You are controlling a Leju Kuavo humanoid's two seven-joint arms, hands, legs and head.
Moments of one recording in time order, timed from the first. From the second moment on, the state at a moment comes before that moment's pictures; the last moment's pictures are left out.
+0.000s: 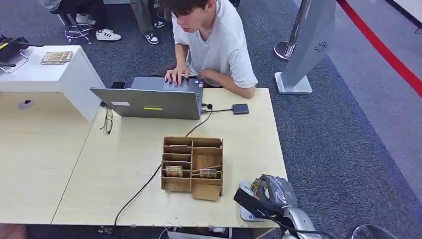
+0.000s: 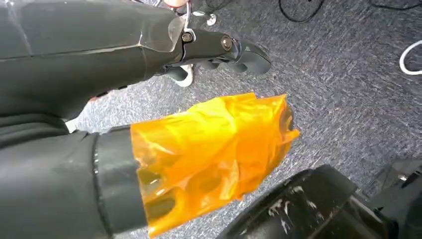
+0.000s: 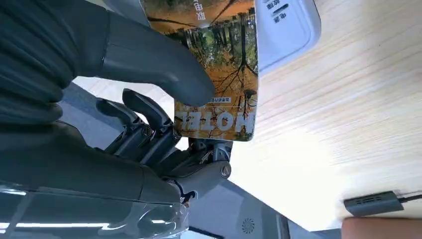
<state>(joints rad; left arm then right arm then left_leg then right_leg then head) 0.14 0.12 -0.76 -0.72 -0.38 0.34 0.37 0.12 -0.12 0.30 -1.43 0.90 -0.18 0.24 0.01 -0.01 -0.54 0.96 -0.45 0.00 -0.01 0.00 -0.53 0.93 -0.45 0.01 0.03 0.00</state>
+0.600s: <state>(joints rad) 0.15 0.12 -0.72 -0.74 -0.43 0.31 0.37 0.12 -0.10 0.27 -1.41 0.92 -0.17 0.22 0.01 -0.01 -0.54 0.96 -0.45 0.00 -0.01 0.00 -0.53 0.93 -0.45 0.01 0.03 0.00</state>
